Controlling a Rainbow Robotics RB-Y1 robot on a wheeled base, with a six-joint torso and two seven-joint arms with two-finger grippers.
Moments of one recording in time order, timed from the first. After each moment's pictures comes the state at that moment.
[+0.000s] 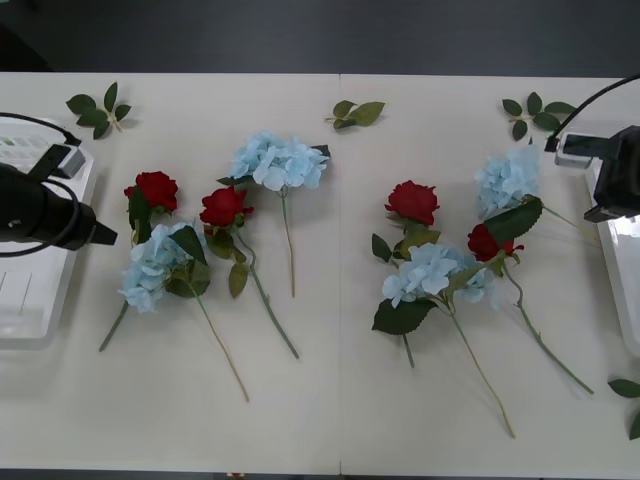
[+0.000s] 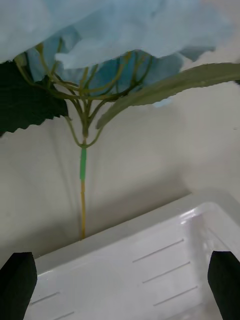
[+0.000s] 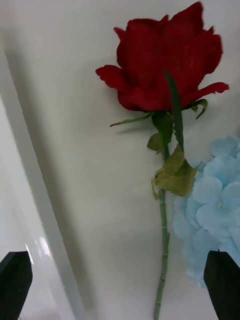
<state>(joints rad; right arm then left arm) -0.83 -1.20 0.80 -1.37 -1.14 1.06 2.37 -0.40 0.96 -0.22 -1.57 0.97 1.26 -1.53</state>
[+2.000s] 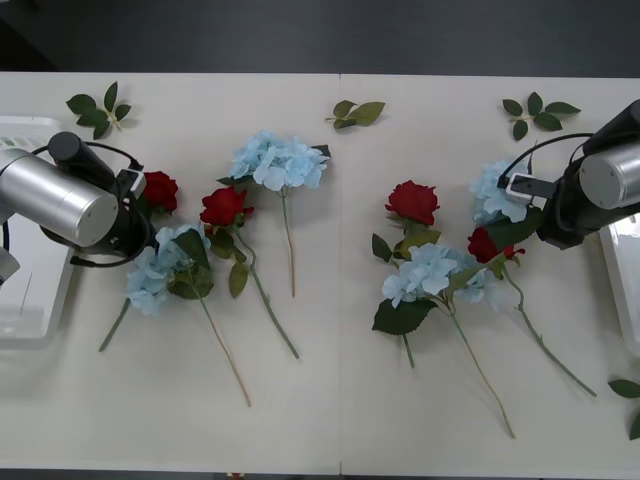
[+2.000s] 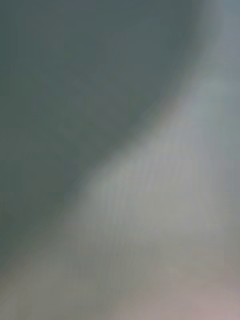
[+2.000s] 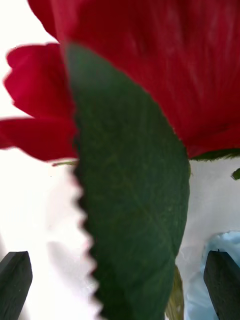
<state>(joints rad) -0.83 -0.90 0.84 -0.99 -1.05 0.93 2.37 -0.57 0.76 -0.51 -1.34 0.63 1.17 -1.33</state>
